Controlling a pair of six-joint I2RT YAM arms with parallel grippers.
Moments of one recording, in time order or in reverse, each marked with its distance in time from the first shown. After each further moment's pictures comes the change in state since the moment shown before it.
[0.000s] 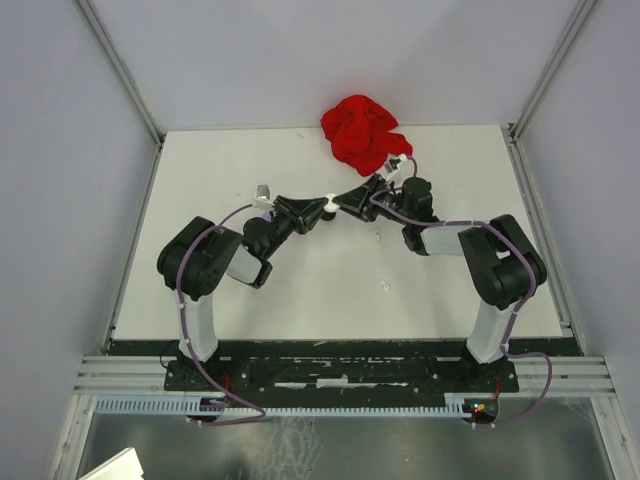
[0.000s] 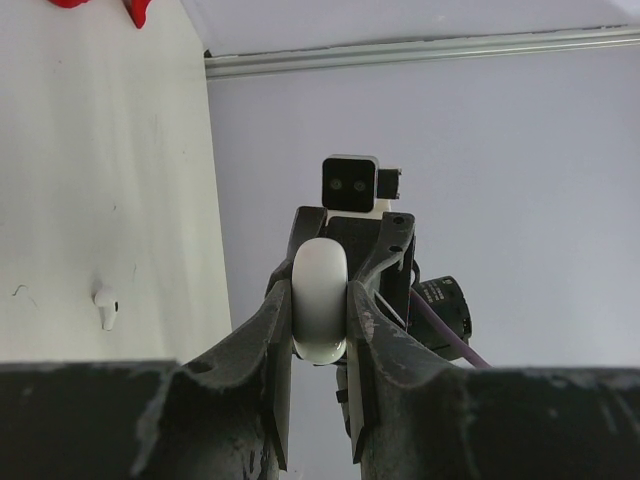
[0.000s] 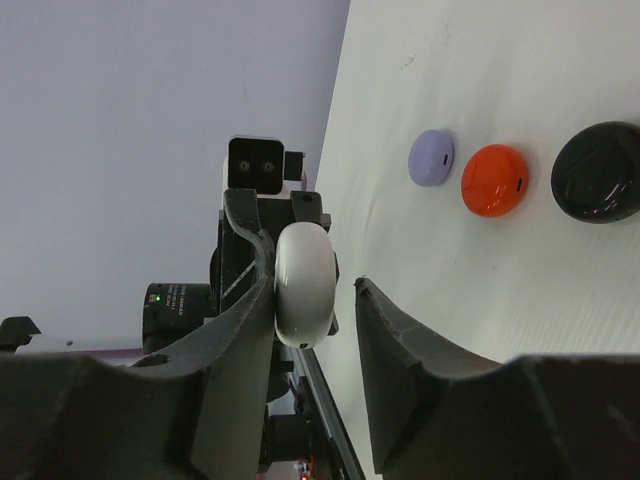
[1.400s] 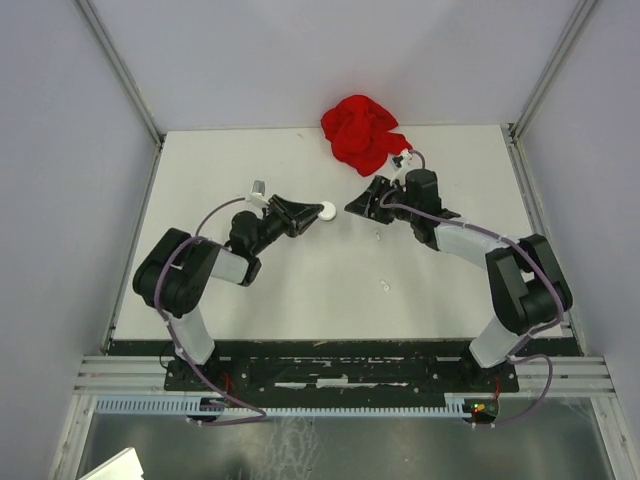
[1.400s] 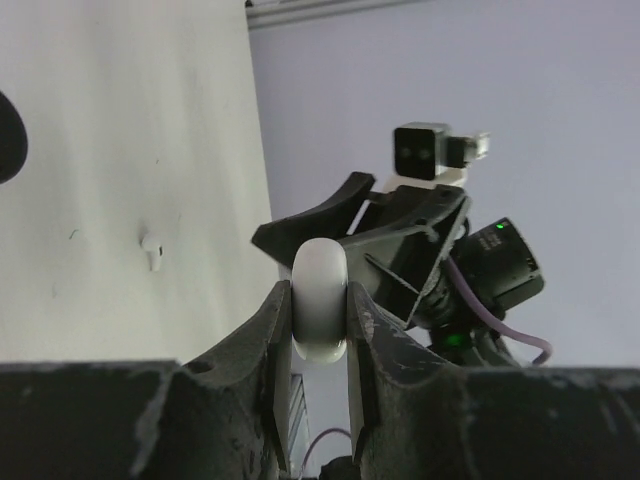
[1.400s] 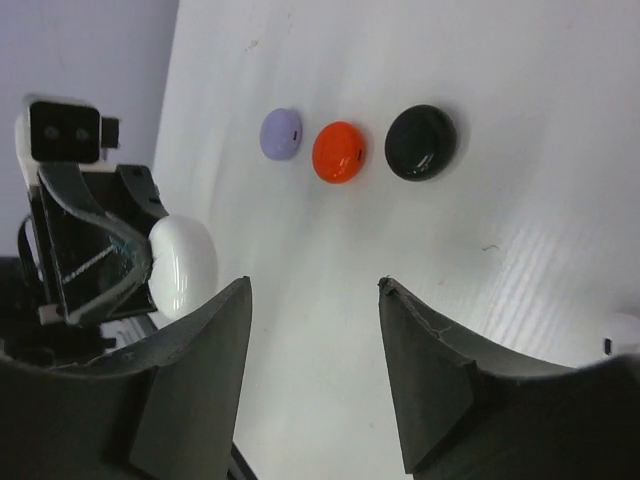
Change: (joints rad) left arm 0.072 -0.179 -0.027 -0.291 0.205 0.168; right arm -0.008 -0.226 0.047 -0.596 0.161 -0.510
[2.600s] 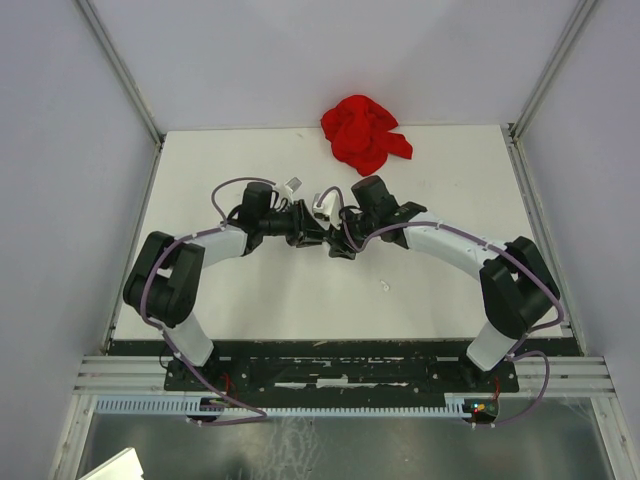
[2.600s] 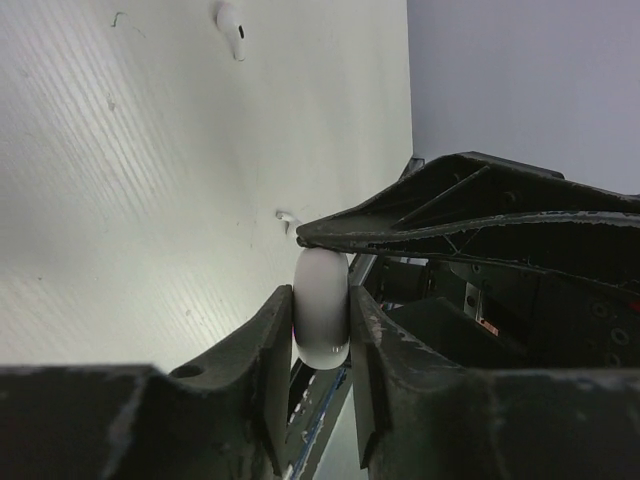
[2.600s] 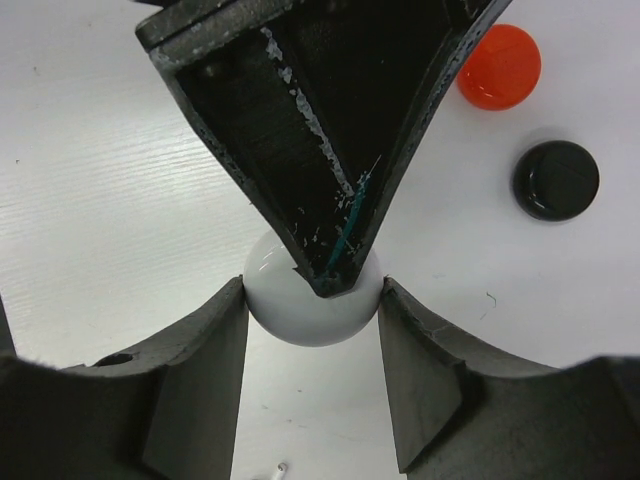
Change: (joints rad) left arm 0.008 -0.081 0.282 -0.938 0.433 0.563; right arm 0.282 0.051 0.246 -0.565 -0.026 -1.154
